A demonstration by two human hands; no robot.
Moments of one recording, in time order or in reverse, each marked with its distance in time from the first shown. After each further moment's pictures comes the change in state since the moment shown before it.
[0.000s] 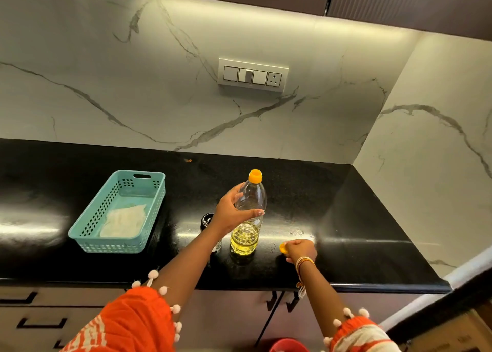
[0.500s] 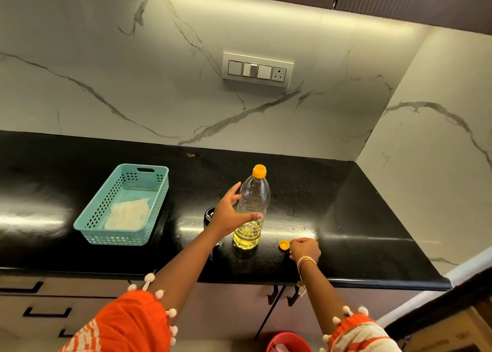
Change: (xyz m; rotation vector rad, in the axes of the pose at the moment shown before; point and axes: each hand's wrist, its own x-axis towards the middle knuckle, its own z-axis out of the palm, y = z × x) left_hand -0.013 -0.017 -0.009 0.094 0.003 -0.085; right_hand -0.005 0.011 0.006 0.004 0.084 -0.006
